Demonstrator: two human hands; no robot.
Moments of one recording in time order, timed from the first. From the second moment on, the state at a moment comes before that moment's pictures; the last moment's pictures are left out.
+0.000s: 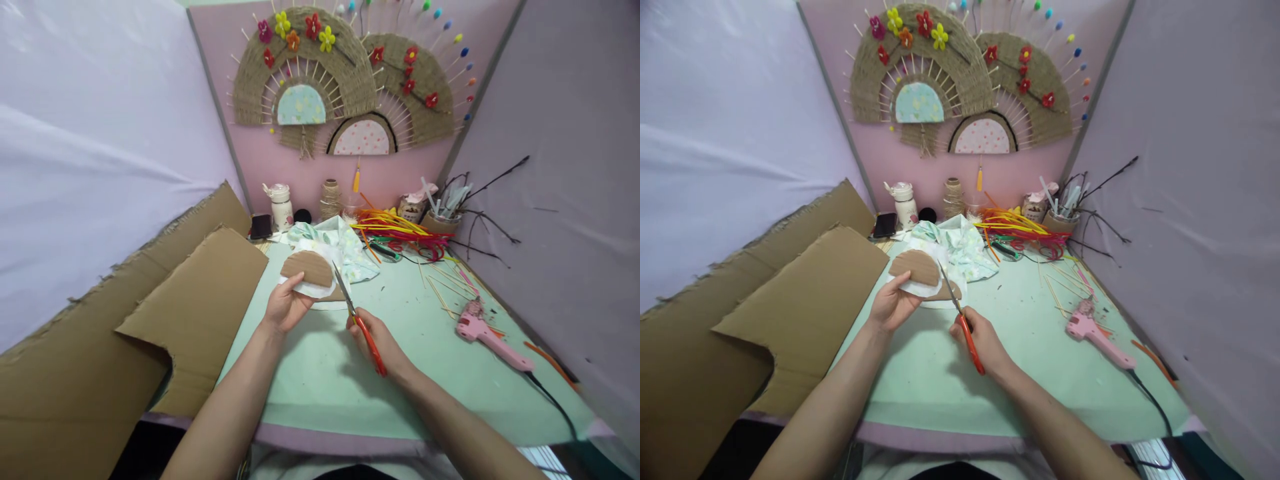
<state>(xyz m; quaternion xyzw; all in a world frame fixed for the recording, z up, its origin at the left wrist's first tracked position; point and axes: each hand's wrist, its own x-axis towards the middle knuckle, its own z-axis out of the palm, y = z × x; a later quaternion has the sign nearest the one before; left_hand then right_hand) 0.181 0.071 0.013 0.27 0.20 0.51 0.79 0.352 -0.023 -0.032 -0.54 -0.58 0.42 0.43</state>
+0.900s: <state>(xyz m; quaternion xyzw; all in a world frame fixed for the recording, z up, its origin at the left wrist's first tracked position) 0.183 0.067 0.012 0.31 0.21 0.49 0.79 0.352 -0.024 -0.025 -0.56 -0.55 0.43 0.44</state>
